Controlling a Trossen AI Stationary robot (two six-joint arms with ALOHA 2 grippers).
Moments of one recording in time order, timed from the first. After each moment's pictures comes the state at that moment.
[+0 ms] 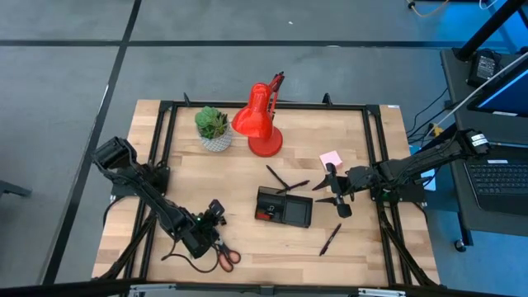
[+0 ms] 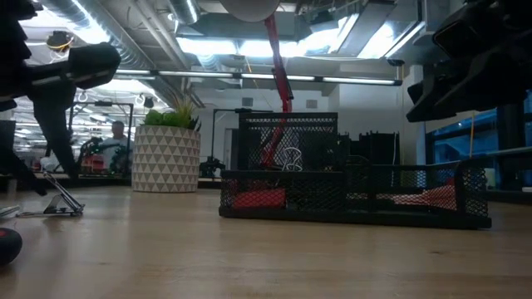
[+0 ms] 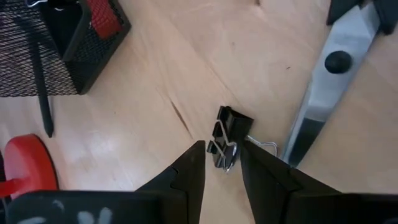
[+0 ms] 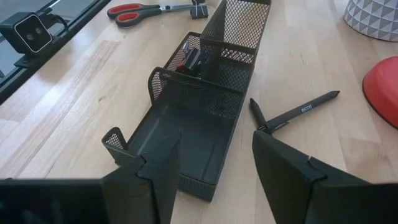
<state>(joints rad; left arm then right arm) -0.77 1.65 0.81 -0.47 -0.58 0.09 0.26 0.90 0.27 0.13 0.05 0.01</state>
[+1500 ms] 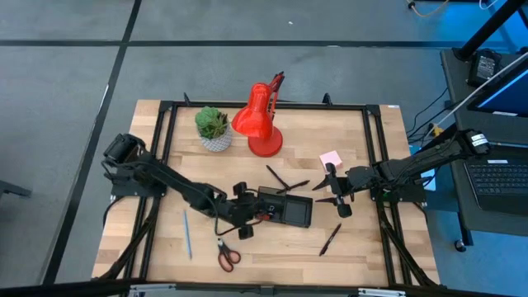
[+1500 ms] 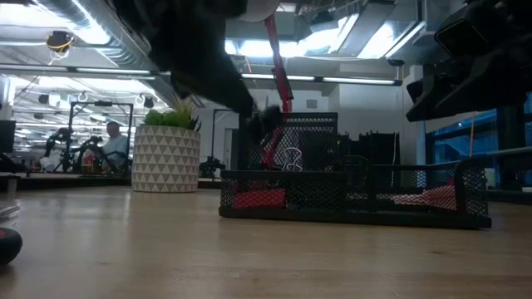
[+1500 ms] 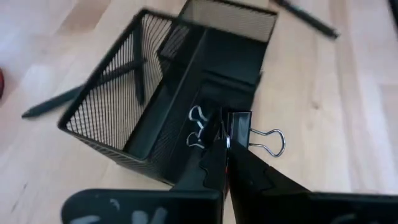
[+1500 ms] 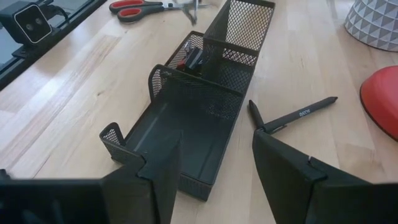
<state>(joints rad) -0.41 1.70 1.02 -0.13 -0.42 -0.50 0.26 0.90 0.27 0.13 0.05 -0.04</state>
